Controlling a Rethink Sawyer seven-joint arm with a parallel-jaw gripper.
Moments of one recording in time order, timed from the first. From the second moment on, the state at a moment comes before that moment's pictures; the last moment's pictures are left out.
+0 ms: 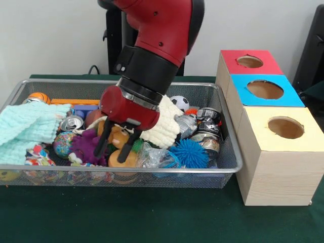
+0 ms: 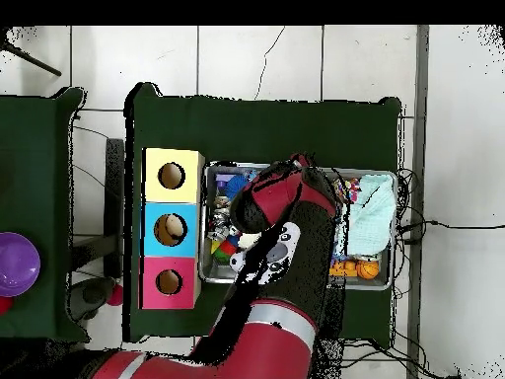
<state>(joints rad) 0.00 -0.32 -0.37 1.22 -0.55 0.18 1.58</state>
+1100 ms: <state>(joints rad) 0.05 -0.18 -0.53 1.16 -0.55 0.13 1.58</state>
